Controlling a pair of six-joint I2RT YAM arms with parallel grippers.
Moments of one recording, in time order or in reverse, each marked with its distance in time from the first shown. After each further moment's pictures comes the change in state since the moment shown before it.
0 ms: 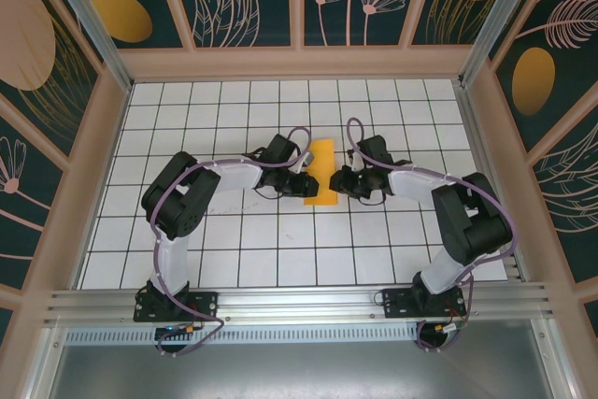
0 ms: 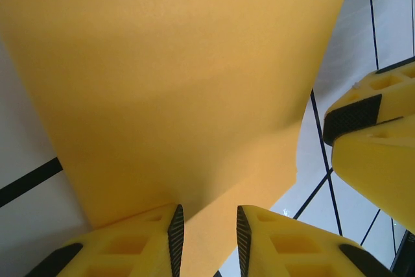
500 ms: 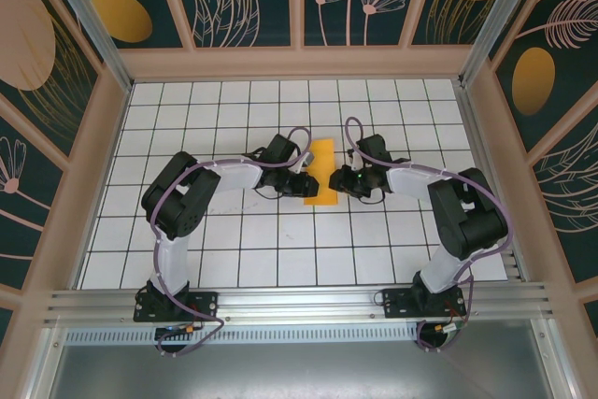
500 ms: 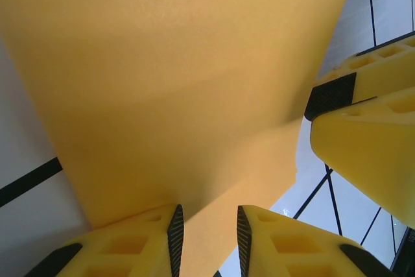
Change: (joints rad) left arm 0.000 0.000 0.001 -0.001 0.000 0.000; right arm -0.009 0.038 0.016 -0.002 0.018 -0.026
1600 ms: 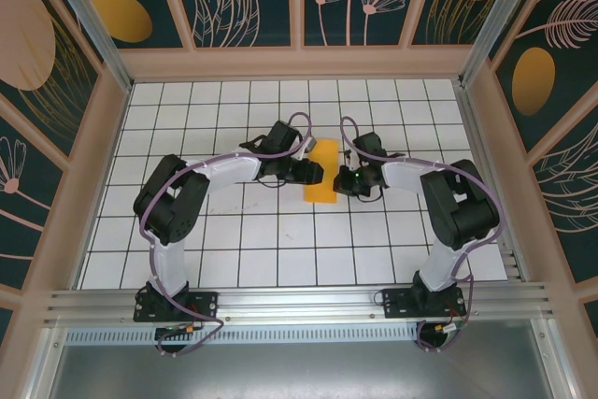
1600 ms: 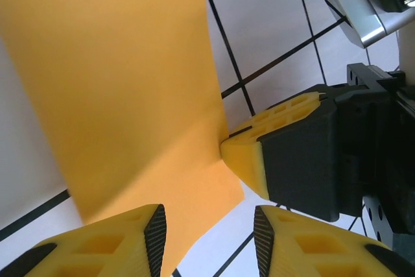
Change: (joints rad) left arm 0.000 -0.064 0.096 -0.095 -0.071 0.008; right arm 0.000 0.082 0.066 -0.077 0.029 -0.053
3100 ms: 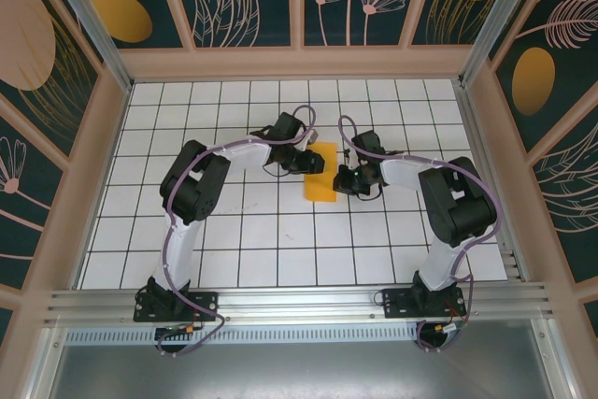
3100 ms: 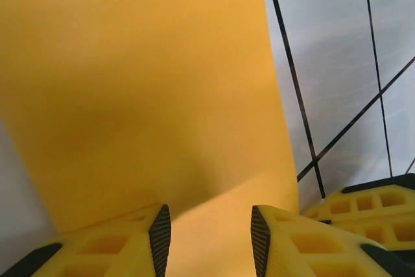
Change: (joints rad) left arm 0.060 0.250 0.234 -0.050 0.027 0.034; right arm -0.002 0.024 0.031 -0.027 0.008 -0.030
